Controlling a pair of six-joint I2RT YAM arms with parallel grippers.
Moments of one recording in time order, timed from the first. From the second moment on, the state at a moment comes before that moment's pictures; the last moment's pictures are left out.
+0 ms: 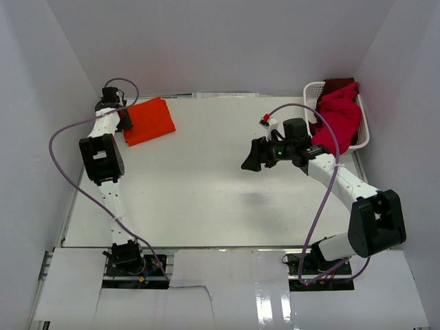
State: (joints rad) left arm 0.20 2.43 2.10 -0.59 -0.10 -0.14; right arm 0.39 1.42 1.00 -0.26 -0.67 0.13
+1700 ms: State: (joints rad) left arm 0.03 2.33 1.94 -0.60 -0.16 -0.33; right arm 0.40 1.42 0.95 -0.24 -0.68 0.15
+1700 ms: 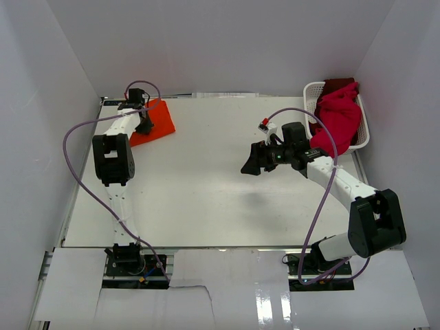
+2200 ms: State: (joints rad) left arm 0.08 2.33 1.95 -0.63 -0.24 -0.28; right arm 0.40 1.42 0.95 -0.23 -0.70 0.15
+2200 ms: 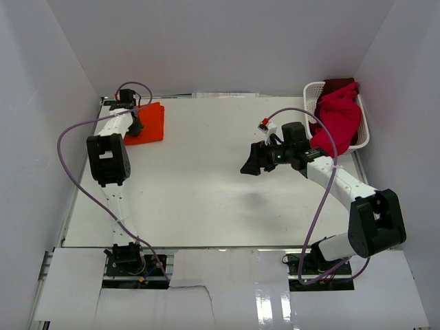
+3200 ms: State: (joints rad) left arm 0.11 2.23 1.88 -0.65 -0.10 -0.26; right arm 0.41 1.42 0.95 -0.21 -0.70 0.16
